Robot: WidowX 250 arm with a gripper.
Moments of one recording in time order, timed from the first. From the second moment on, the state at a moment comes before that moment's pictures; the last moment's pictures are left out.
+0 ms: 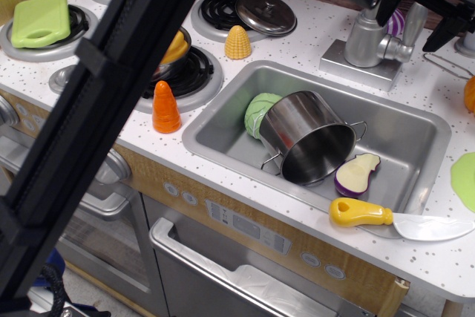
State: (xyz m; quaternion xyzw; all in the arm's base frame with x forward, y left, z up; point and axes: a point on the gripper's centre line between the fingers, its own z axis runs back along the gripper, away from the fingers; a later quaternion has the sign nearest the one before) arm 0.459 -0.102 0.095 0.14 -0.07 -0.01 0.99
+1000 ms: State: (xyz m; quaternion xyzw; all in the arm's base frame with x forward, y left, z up) arm 0.477 -0.096 0.100 0.20 -0.18 -0.02 0.96
